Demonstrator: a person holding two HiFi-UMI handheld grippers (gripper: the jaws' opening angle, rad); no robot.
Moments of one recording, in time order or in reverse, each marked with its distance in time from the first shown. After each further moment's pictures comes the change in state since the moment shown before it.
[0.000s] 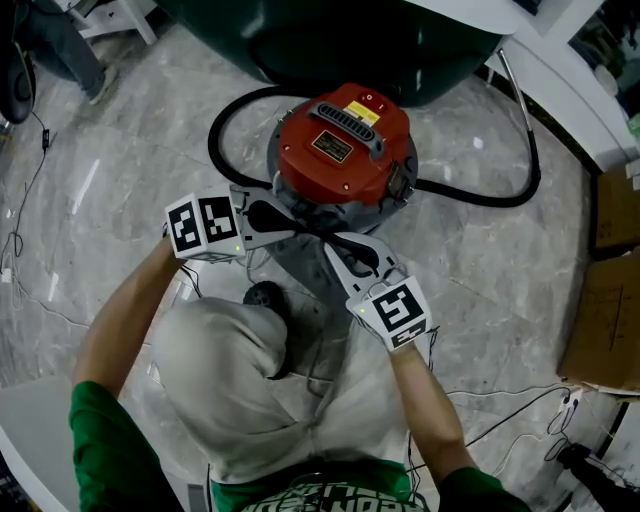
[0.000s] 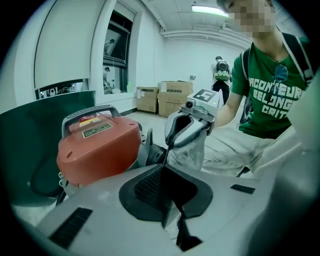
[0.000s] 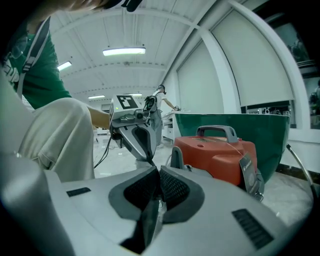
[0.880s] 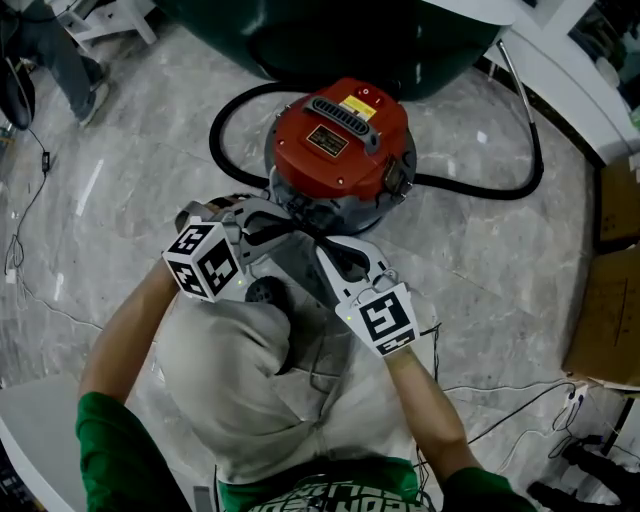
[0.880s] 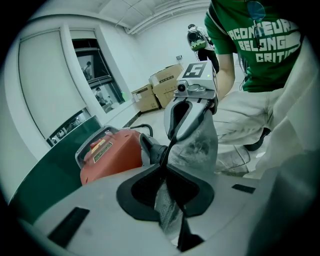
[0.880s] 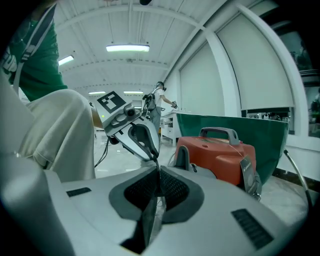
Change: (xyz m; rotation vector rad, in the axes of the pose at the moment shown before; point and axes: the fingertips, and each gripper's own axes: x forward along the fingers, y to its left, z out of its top) left arm -0.001 -0.008 0.002 0.355 0.097 0.271; right arm -0.007 0.016 0.003 -0.039 0.014 -0.026
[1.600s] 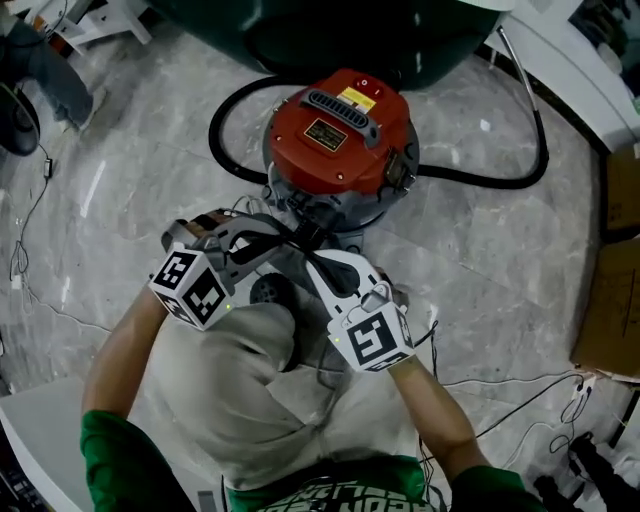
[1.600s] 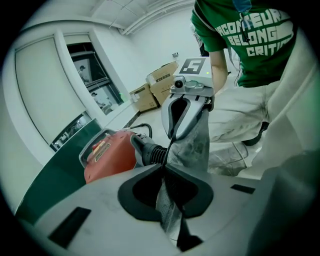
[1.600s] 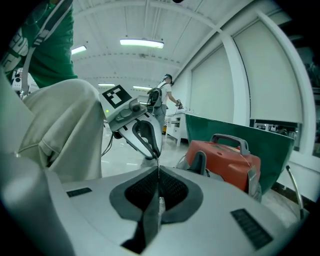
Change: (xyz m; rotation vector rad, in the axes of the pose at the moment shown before) left arm -0.017 -0.022 -0.004 0.046 0.025 0.028; right arm 0.000 0.032 -0.002 -0.133 0.030 0.036
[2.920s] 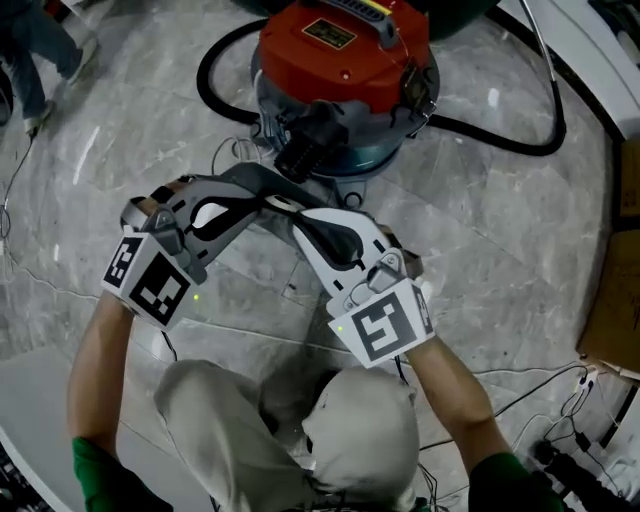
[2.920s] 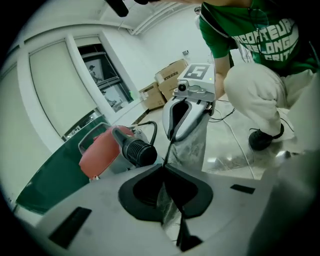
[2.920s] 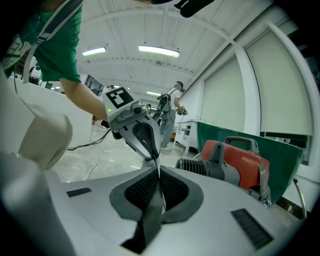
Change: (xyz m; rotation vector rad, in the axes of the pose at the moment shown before) left arm 0.005 -0.059 -0.005 -0.105 0.017 0.148; right arm -0.010 0.044 -0.035 -0.147 -0.105 0.071
